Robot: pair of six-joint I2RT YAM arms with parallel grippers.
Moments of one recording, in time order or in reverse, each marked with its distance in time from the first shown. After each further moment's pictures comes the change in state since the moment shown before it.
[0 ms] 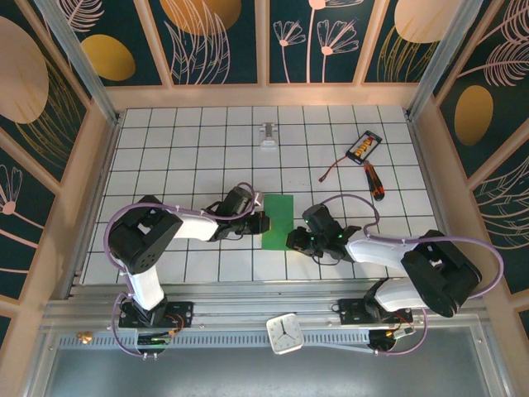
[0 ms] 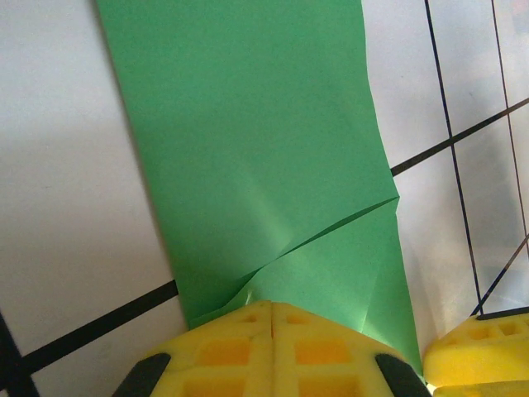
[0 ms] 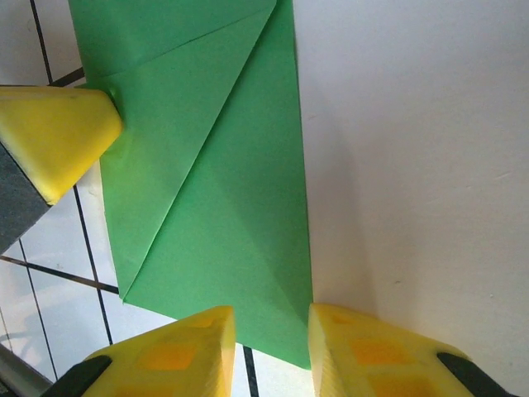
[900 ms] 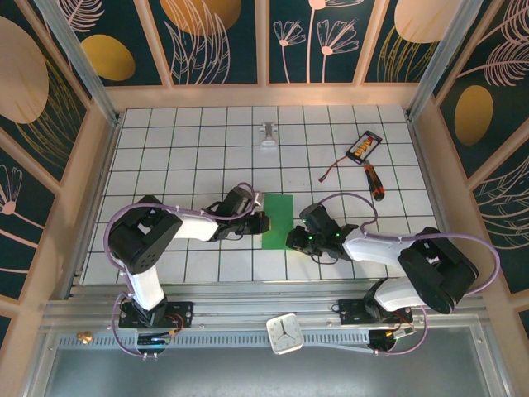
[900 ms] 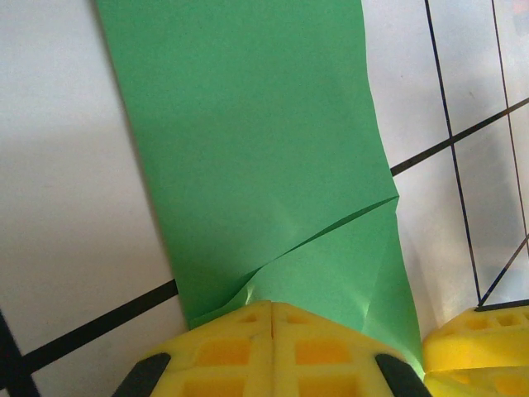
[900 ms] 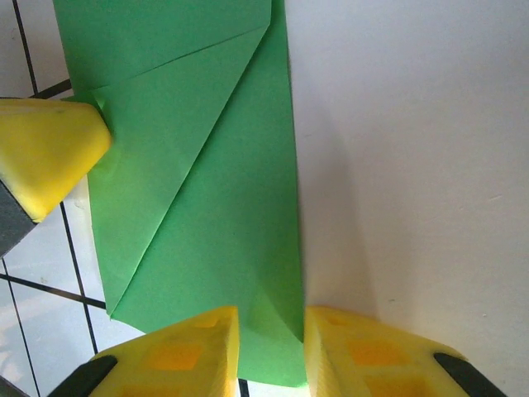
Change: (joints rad) left arm 0.000 -0.001 -0.001 -0.001 0.000 0.001; right arm 0.010 0.032 0.021 -0.001 0.021 -0.003
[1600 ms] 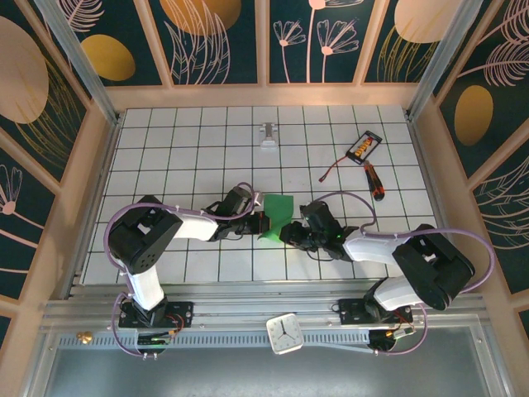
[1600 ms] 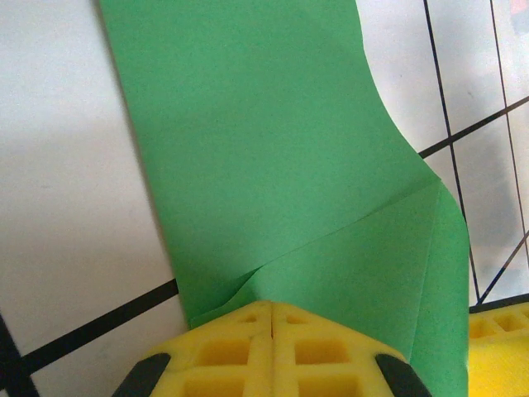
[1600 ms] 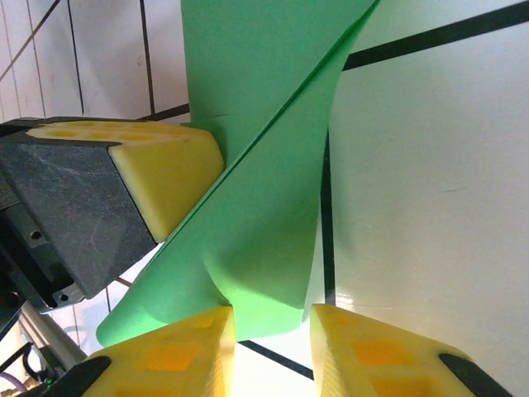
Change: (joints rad) left arm 0.001 0.000 0.000 0.000 0.008 0.000; right arm -0.039 0.028 -0.052 0.252 -0.109 0.016
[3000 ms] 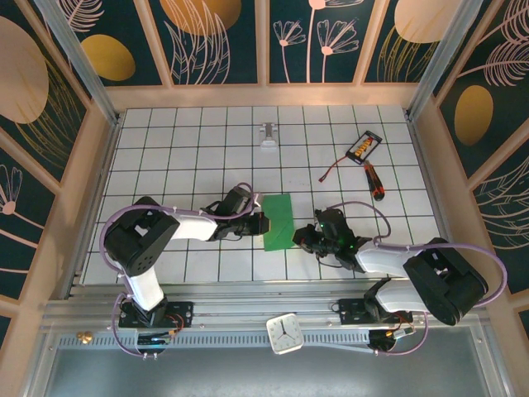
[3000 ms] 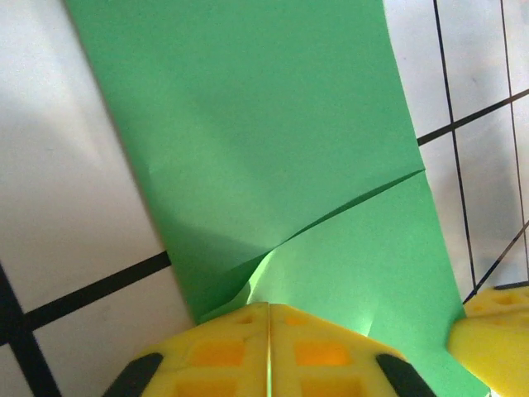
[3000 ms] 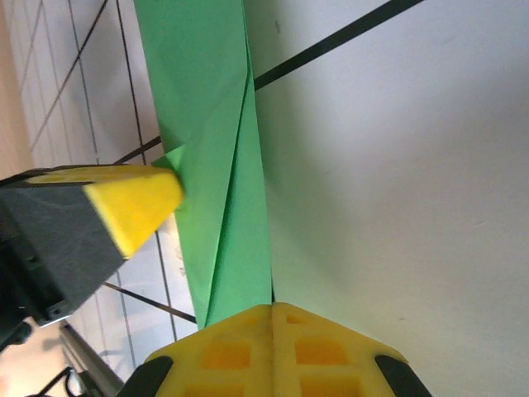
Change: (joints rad) left arm 0.000 -0.033 0.010 -0.068 0.004 -0.015; right arm -0.065 -0.118 -0.147 0.093 0.006 0.085
